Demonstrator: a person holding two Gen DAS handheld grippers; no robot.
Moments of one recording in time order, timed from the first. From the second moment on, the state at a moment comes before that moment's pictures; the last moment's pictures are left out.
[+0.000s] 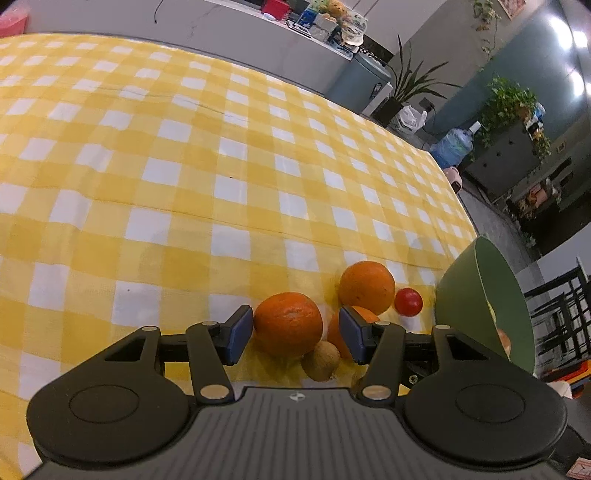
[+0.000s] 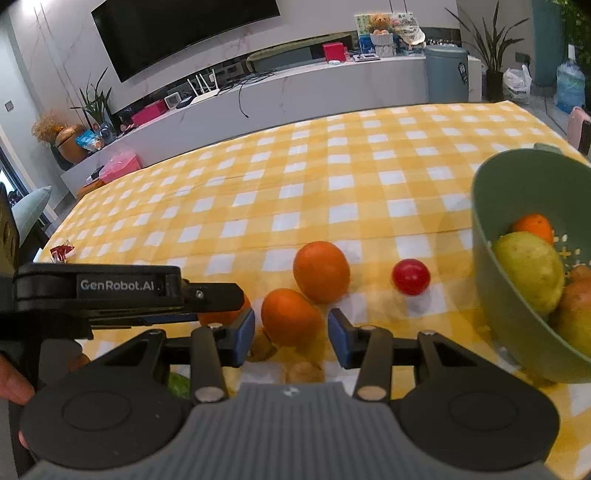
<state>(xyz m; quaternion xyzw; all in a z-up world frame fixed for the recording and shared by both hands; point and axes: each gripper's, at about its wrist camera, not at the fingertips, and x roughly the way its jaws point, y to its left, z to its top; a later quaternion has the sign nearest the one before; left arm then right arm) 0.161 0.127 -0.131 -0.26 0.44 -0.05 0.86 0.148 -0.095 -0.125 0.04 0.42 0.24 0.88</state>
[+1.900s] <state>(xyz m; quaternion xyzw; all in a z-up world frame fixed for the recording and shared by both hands) 0.115 0.125 -0.080 -0.24 0.39 -0.04 0.89 0.114 -0.101 -0.083 -0.06 0.37 0.26 0.89</state>
